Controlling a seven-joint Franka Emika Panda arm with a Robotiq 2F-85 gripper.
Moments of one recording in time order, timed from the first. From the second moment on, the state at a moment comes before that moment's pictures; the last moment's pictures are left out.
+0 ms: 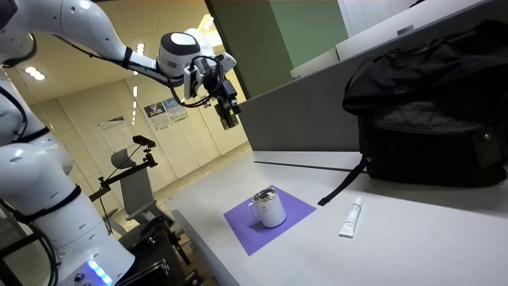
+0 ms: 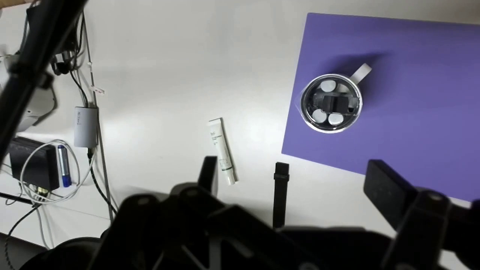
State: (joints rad) arm -0.08 -0.03 0.02 -2.21 -0.44 2.03 0.24
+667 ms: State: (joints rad) arm -0.08 0.10 0.00 -2.23 -0.43 2.06 0.17
